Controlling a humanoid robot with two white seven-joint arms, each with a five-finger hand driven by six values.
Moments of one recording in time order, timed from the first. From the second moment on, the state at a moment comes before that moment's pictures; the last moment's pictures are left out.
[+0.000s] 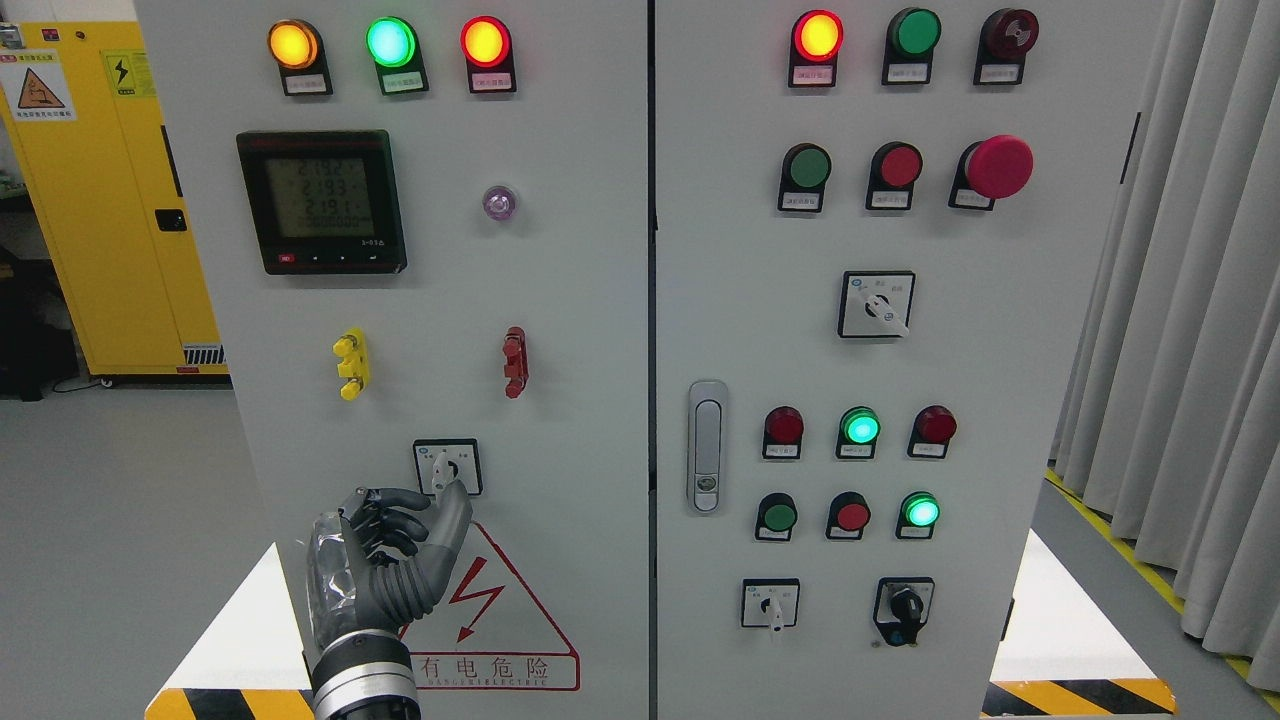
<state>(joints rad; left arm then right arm) -0.40 -0.15 -0.11 -1.94 -0.26 0.63 0.43 0.12 0.12 0.05 -0.13 0.00 -0.09 -0.24</state>
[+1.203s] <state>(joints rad) -0.42 -0.15 -0.11 -1.91 -0.26 0.63 0.44 0.12 0.12 0.05 -0.13 0.00 -0.09 -0.24</state>
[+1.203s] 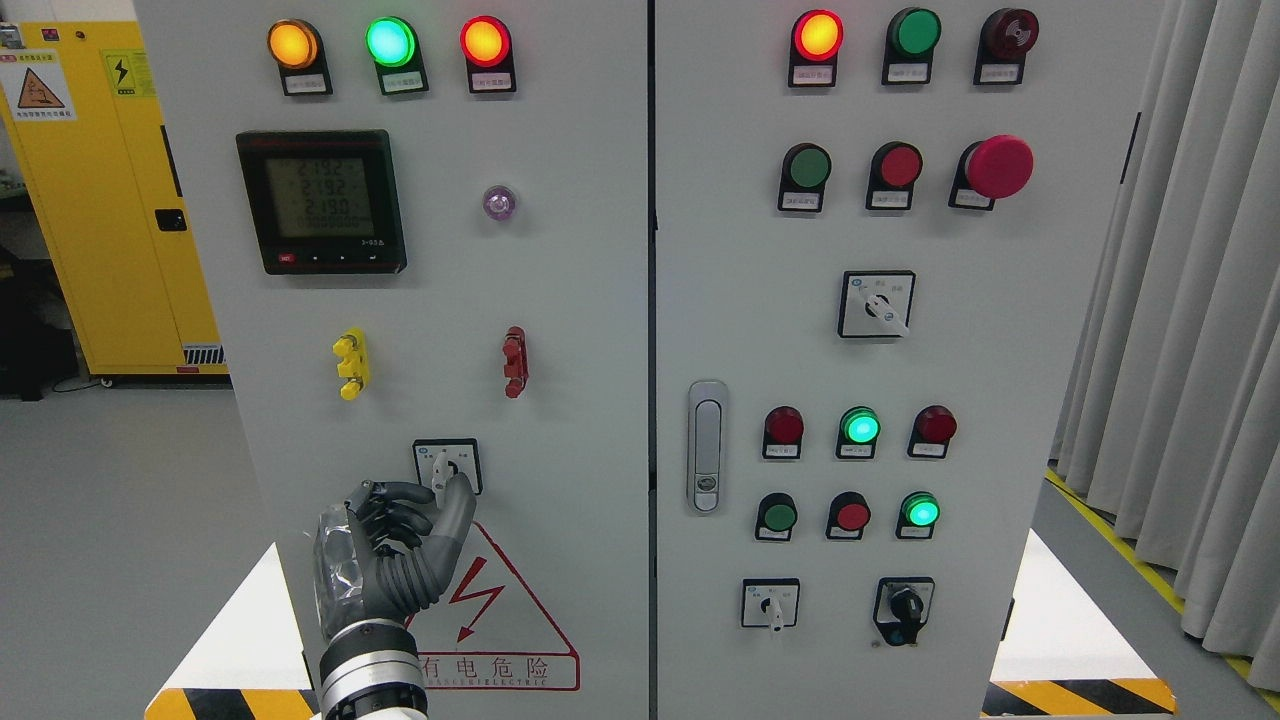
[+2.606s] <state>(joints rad) -0.43 -0.15 -0.11 -1.90 -0.26 0.64 0.44 0.12 0.12 0.05 -0.13 0.00 -0.09 -0.24</state>
